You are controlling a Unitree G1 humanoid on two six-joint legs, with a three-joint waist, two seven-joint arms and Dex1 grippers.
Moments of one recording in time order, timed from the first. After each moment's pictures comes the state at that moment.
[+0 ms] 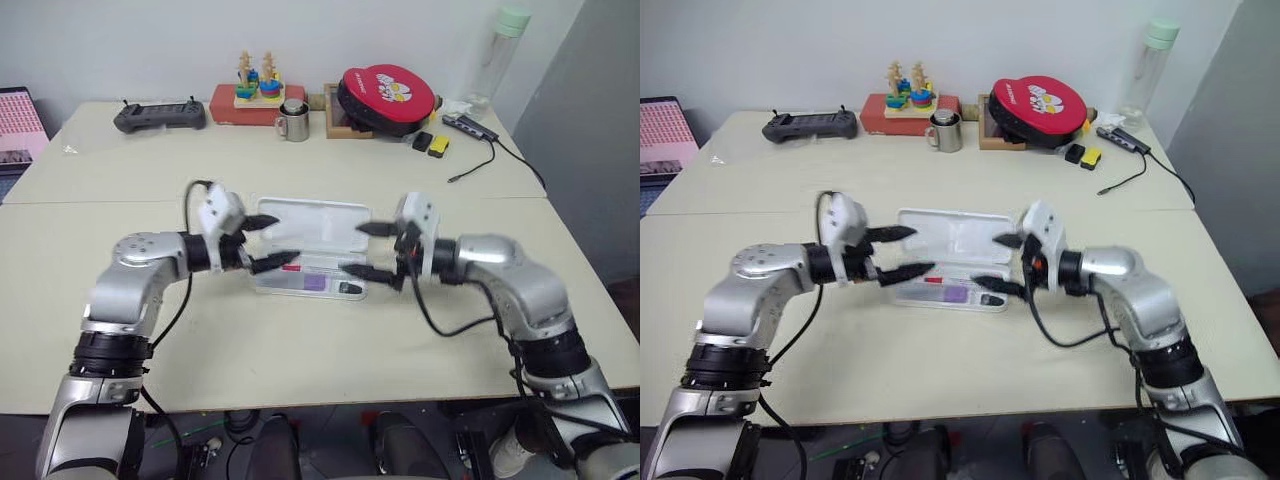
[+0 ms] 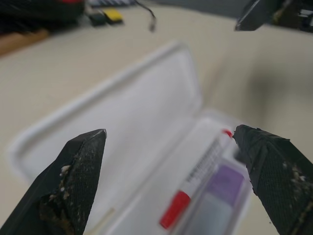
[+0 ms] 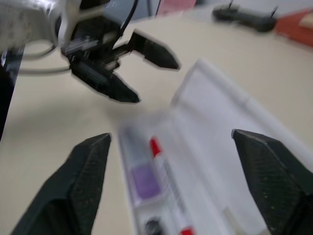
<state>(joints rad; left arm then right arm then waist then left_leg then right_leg) -0.50 0.66 0.16 0.03 -0.45 0.50 -0.98 -0.76 -0.40 0.08 -0.11 0.42 0.70 0.80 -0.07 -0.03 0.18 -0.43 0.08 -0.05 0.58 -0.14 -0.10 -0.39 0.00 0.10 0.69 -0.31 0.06</state>
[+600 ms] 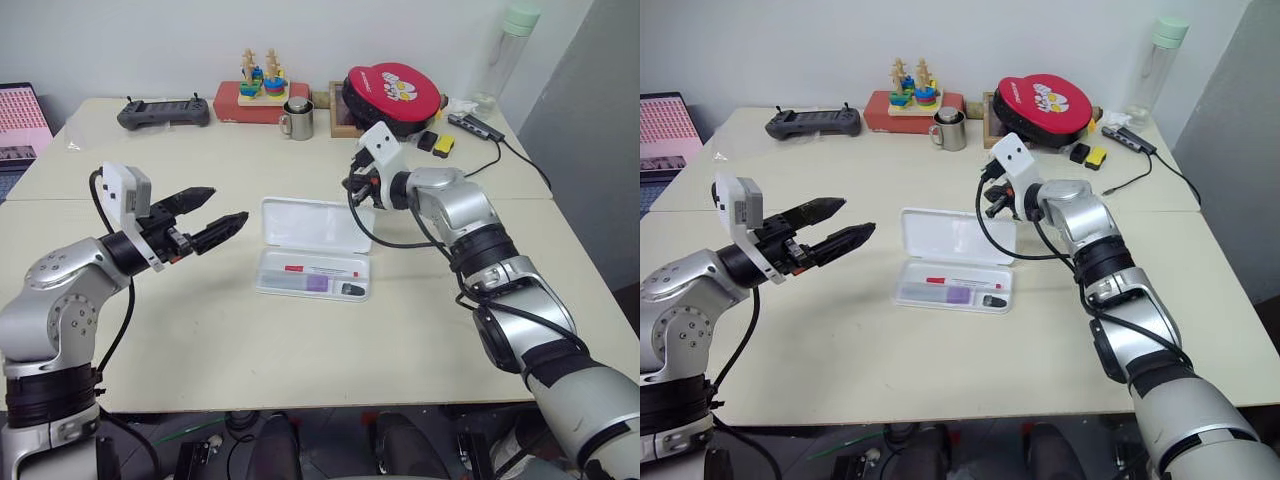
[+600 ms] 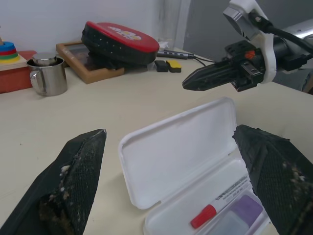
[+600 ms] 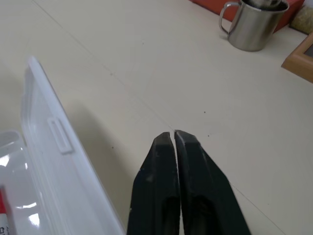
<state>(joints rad) -0.34 0.72 0.37 -0.15 -0.63 0.61 -0.88 -1.19 -0.22 0.21 0.77 0.09 0.46 0.68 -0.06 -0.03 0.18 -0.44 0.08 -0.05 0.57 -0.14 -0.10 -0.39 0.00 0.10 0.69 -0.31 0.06</state>
